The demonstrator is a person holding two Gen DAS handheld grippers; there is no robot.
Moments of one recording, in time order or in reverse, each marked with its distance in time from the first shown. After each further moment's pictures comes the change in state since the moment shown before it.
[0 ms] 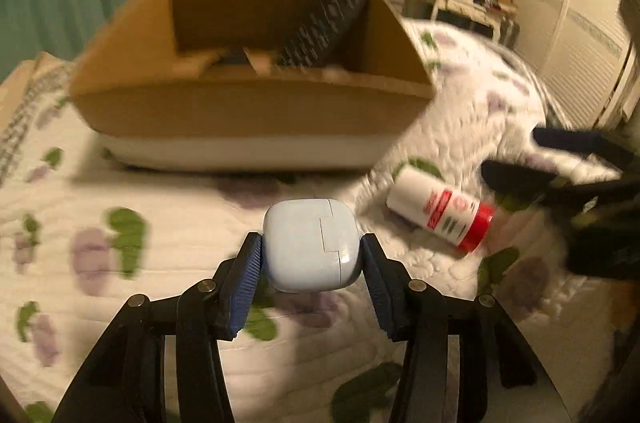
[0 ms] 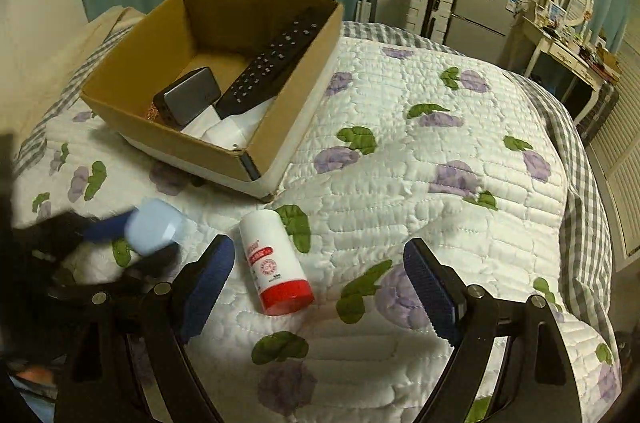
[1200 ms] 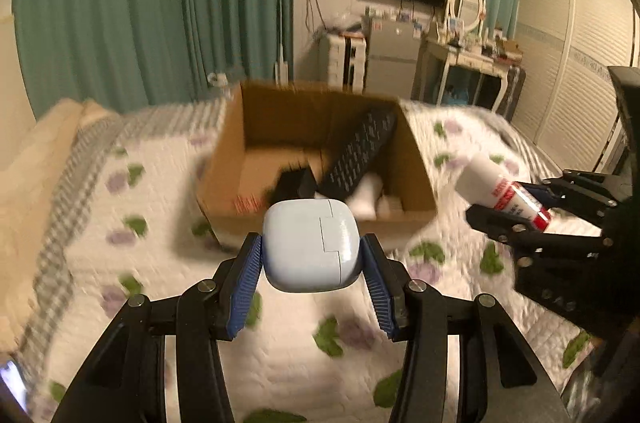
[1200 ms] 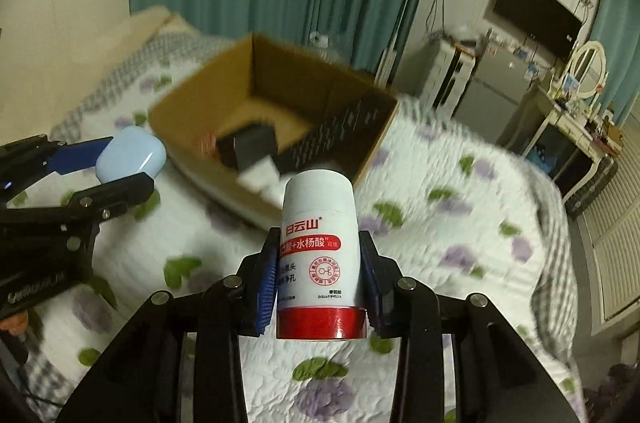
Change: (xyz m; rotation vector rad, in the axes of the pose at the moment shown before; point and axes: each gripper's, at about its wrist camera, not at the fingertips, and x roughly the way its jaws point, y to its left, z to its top) left arm -0.095 0.037 0.053 -0.018 -0.194 0.051; right arm -0.064 0.058 0.035 -0.170 -0.142 -0.025
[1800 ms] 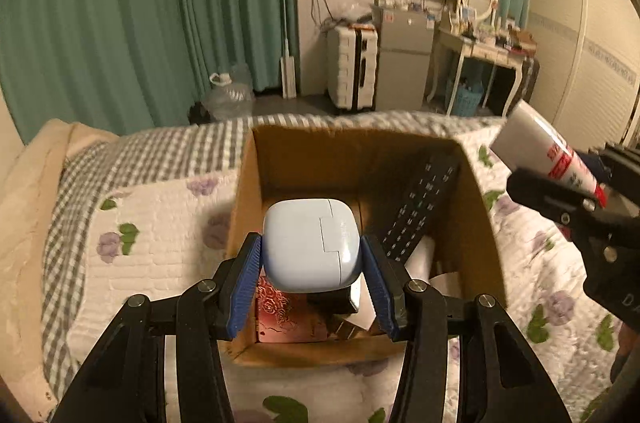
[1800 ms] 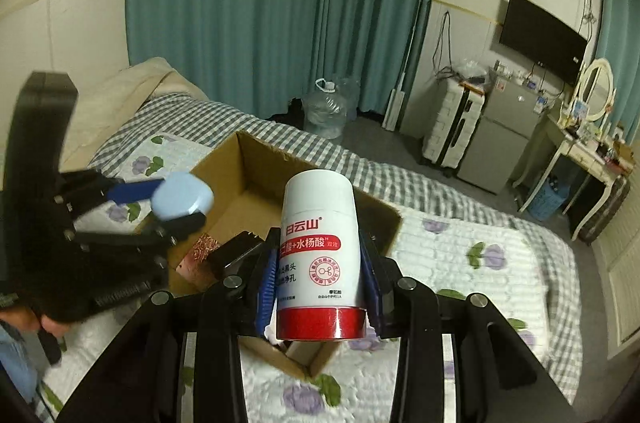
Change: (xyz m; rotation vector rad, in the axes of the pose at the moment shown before) left arm 0.098 0.027 0.068 0.032 0.075 0.024; right arm 0.039 -0.014 0.095 0.027 -0.119 0.060
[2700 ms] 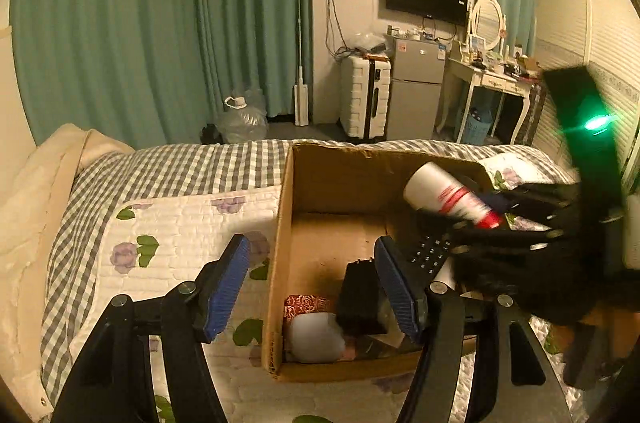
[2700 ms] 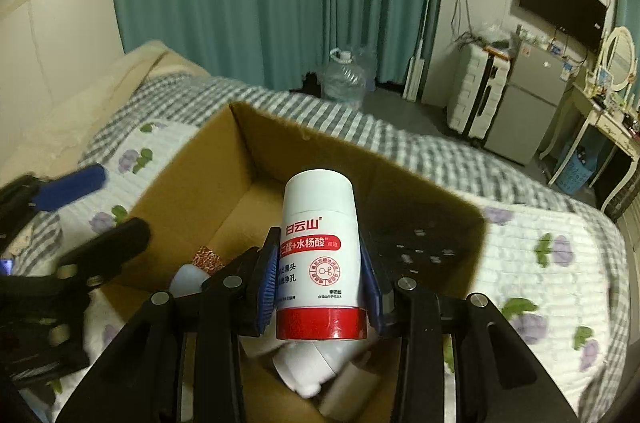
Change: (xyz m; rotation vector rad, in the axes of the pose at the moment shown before) left arm -0.012 0.031 -0.009 -0.048 -0.133 0.030; right arm 0.097 0.014 0.003 0.055 0.100 0.074
